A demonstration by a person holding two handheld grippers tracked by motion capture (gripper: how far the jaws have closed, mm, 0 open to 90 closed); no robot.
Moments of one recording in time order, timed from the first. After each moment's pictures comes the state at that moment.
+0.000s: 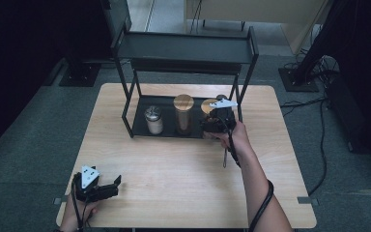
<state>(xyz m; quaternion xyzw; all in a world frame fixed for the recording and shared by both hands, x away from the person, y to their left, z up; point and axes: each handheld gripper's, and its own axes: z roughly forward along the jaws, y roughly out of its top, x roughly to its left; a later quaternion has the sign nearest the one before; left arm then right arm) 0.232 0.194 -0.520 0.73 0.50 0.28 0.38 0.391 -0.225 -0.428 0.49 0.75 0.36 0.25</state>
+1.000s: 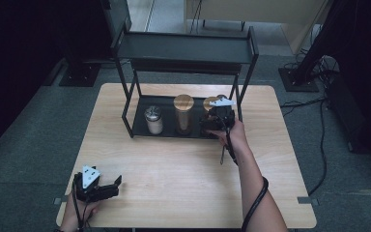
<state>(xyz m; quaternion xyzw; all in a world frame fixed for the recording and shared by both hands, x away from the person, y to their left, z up) 0.232 0.192 -0.520 0.73 0.49 0.28 0.37 0.403 -0.225 -0.440 0.51 0.74 0.35 0.26</state>
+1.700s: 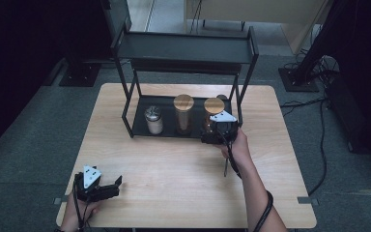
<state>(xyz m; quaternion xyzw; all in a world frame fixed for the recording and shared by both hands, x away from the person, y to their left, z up) 0.233 0.191 -0.520 0.74 0.49 0.28 0.37 0.365 -0.227 -0.462 0.48 0.75 0.35 0.30</state>
